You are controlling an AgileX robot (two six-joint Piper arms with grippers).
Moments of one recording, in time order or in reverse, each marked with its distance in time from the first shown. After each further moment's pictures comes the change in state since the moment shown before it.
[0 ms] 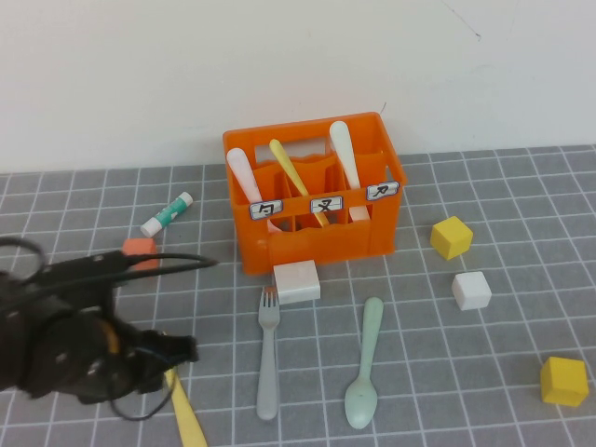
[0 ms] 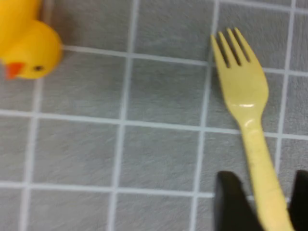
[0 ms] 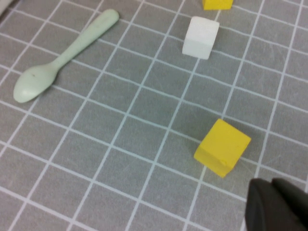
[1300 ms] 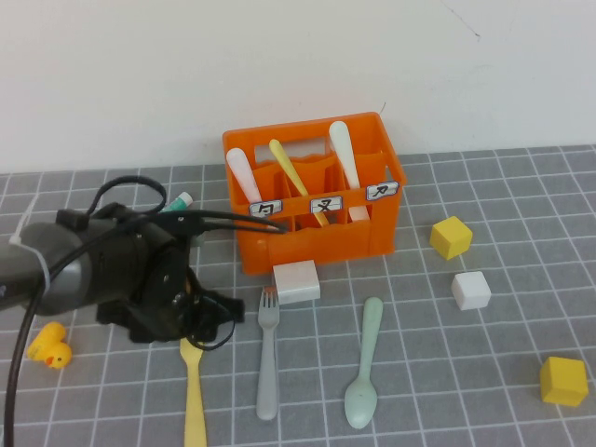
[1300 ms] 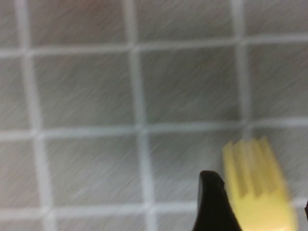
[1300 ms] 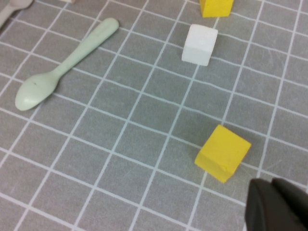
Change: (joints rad) right arm 0.000 0.000 0.000 0.020 -0.011 -0.003; left arm -0.030 0.368 -0.327 0.078 0.057 0.066
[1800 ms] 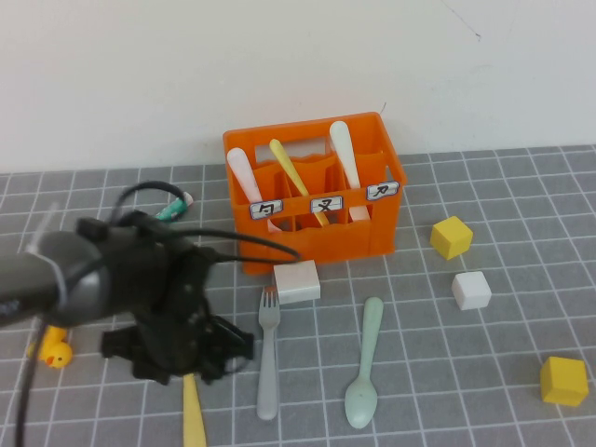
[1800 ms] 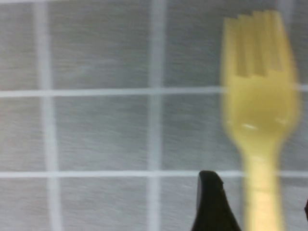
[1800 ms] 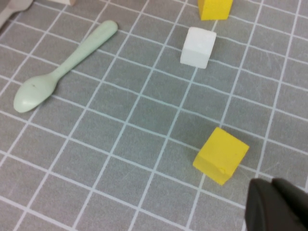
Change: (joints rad) right arm 0.000 0.000 0.000 0.000 -0.008 -0.004; left arm -0.077 -0.010 -0.001 -0.064 0.205 -0.009
